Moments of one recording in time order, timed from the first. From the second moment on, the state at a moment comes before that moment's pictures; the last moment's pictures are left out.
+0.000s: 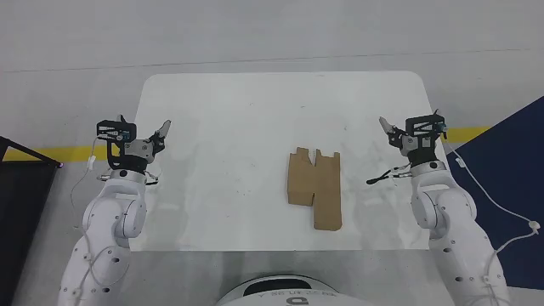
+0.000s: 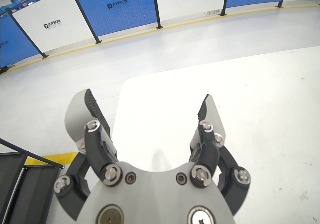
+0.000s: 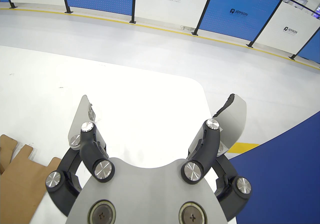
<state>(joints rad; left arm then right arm) 1.73 -1.15 -1.60 -1.80 1.33 0.00 0.00 -1.73 -1.15 1.60 -1.80 -1.33 0.00 0.00</state>
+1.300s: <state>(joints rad) 1.73 -1.15 -1.60 -1.80 1.33 0.00 0.00 -1.81 -1.15 1.58 -1.93 -1.54 0.00 -0.01</state>
